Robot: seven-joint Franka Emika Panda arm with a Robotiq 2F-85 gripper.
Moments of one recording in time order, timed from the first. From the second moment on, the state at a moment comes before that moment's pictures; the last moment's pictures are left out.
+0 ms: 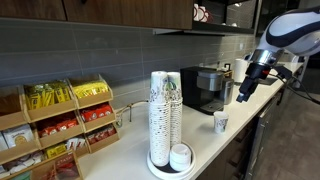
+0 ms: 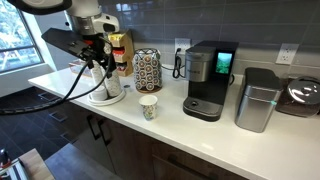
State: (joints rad) arm 0.04 -0.57 -0.33 -2.35 0.17 1.91 -0.46
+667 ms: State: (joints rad) arm -0.03 -0.44 -0.39 -2.43 0.19 2.08 -0.60
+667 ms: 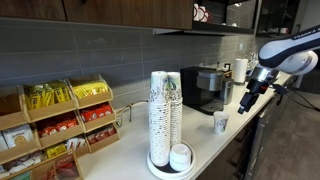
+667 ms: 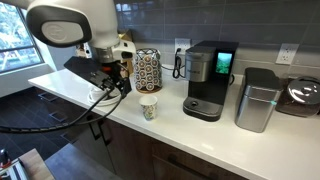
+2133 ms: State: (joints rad) arm -0.04 -0.14 -0.34 -2.51 0.33 2.53 -0.89
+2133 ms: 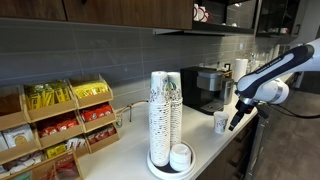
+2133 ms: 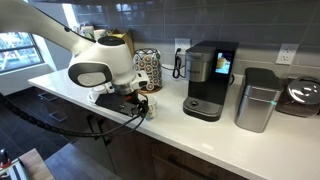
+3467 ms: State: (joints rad) arm -0.04 0.06 -0.32 -2.38 1.04 2.65 -1.55
